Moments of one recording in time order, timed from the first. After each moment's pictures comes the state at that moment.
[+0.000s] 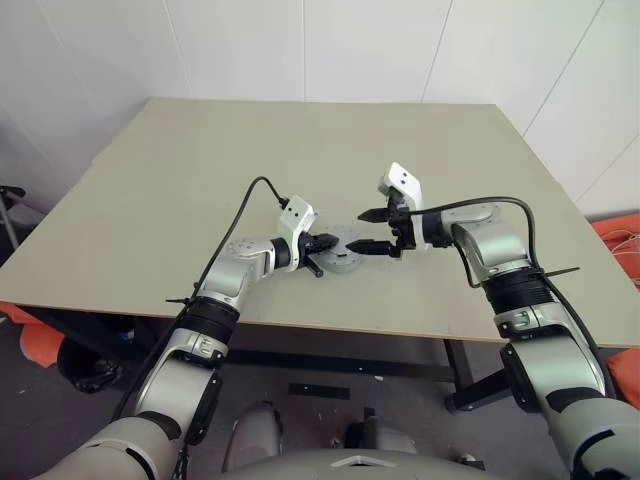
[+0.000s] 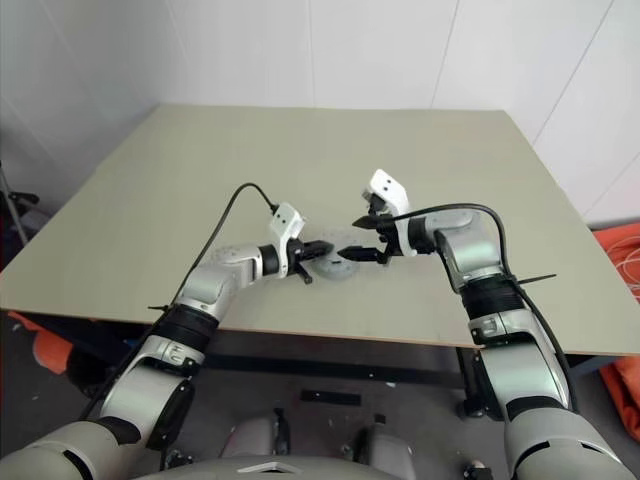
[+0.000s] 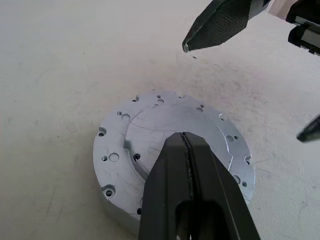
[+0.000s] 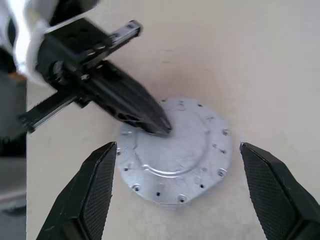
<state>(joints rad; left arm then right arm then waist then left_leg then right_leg) -0.63 0.13 -0.15 0.41 -0.20 0.46 -0.76 -0.76 -0.48 0.13 0.43 0.12 0.55 1.14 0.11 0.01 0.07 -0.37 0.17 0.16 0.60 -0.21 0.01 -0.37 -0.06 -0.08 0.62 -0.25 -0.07</state>
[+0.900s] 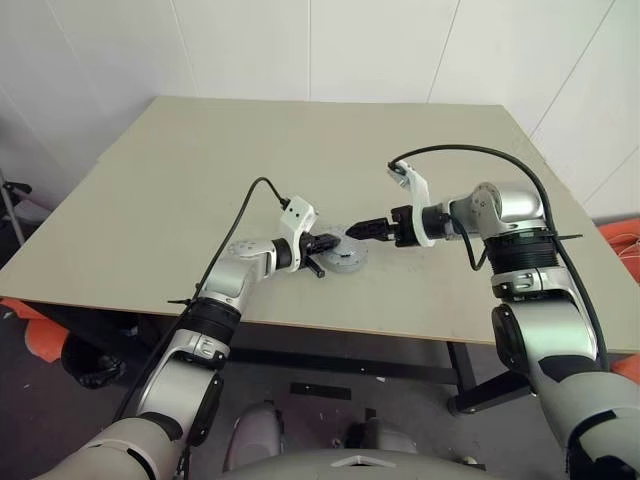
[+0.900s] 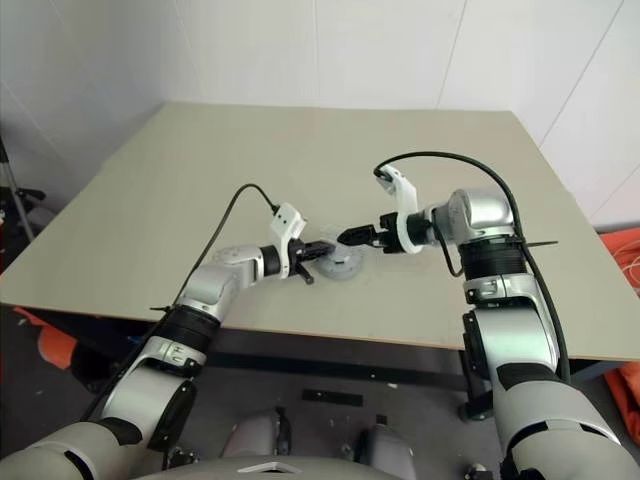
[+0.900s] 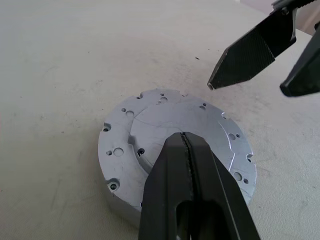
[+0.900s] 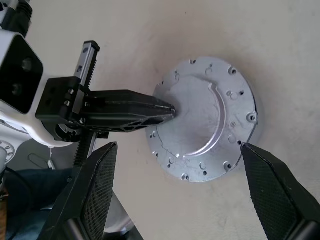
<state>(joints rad) -0.62 0.12 -0.15 0.41 -0.20 0.46 -0.75 -0.93 -0.45 0.04 0.46 0.35 1.43 0.87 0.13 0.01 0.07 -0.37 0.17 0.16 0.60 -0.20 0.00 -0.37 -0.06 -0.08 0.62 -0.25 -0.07</state>
